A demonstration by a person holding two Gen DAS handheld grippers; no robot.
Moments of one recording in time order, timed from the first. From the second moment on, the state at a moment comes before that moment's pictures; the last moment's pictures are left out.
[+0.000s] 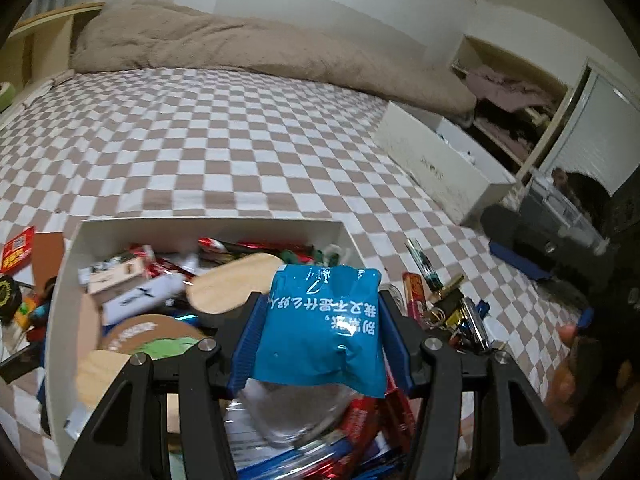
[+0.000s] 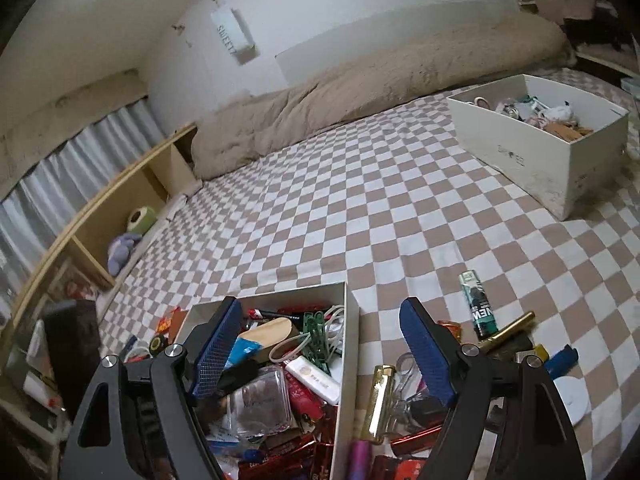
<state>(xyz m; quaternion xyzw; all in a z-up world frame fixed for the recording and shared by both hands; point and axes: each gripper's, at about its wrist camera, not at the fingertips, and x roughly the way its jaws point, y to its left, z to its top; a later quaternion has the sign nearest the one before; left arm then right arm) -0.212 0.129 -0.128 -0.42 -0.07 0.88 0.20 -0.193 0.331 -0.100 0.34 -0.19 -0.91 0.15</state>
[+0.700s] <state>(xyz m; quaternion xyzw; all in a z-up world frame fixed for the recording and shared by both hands) -0.206 0.152 -0.139 -0.43 -0.04 0.89 0.13 -0.177 0.351 -0.093 0.31 -0.21 -0.91 0.17</state>
